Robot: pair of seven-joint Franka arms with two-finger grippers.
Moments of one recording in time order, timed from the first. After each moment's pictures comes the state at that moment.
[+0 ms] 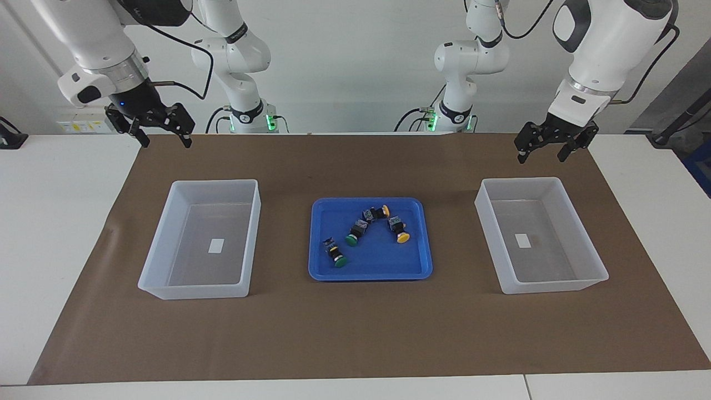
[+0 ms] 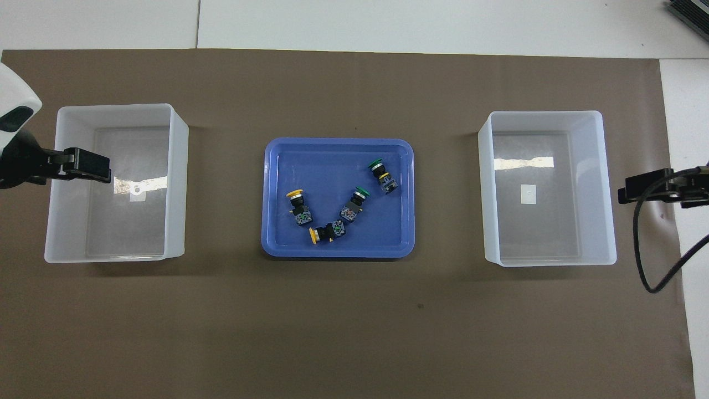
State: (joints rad) left arm -0.06 -0.02 -0.04 -1.65 0.01 1.65 -0.06; right arm -0.02 -0.08 -0.04 -1.66 0.04 1.56 0.03
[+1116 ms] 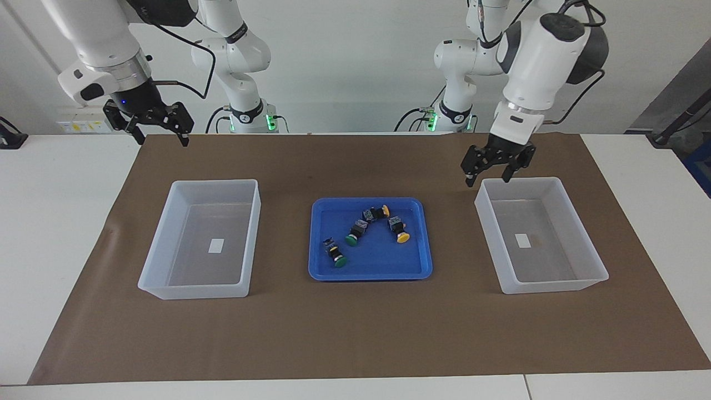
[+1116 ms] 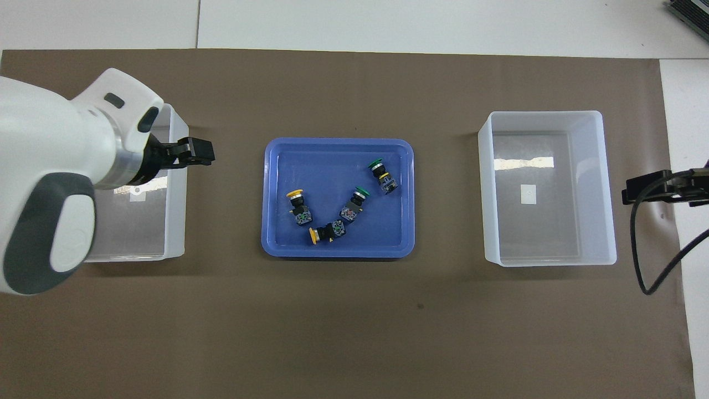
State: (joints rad) left arm -0.25 0.00 -0.07 -1.84 -0.03 2.03 -0.46; right arm 0.01 -0.08 -0.03 -1.65 -0.03 1.56 0.03
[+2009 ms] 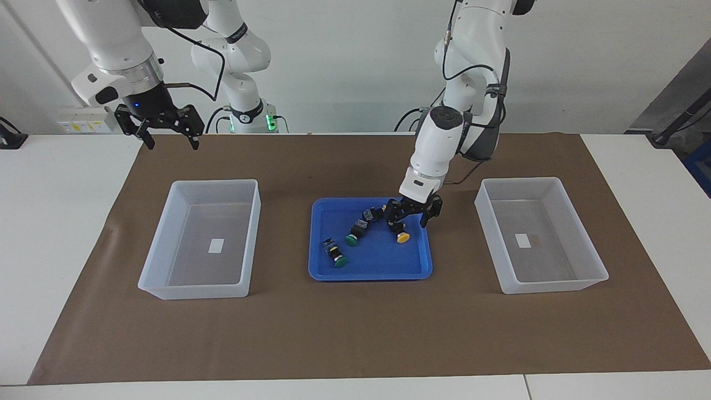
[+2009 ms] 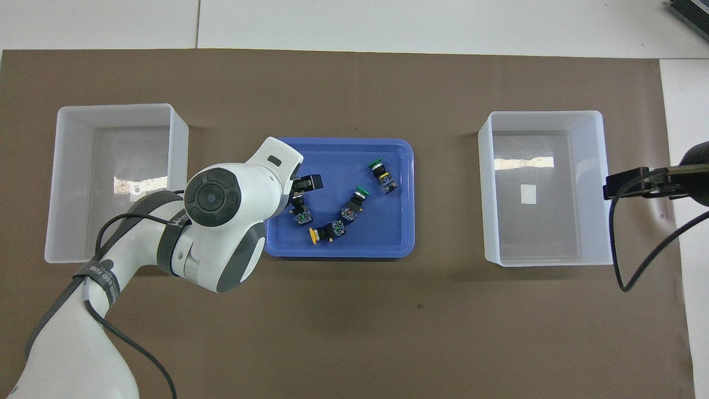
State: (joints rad) left arm -0.45 0.22 -0.07 -2.04 -0.03 2.51 -0.64; right arm 0.05 -0.07 -0.03 -1.67 -0.03 1.61 0.03
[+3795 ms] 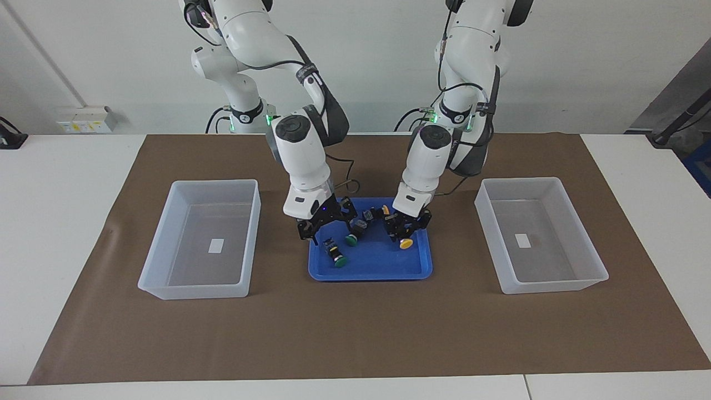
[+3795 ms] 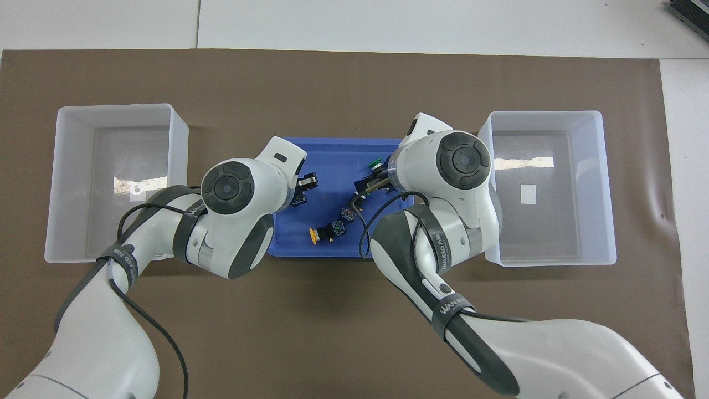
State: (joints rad) left arm -0.45 0.31 -0.05 -1.97 -0.03 2.50 -0.70; right arm 0.49 0.39 -0.03 -1.80 0.14 2.42 -0.05
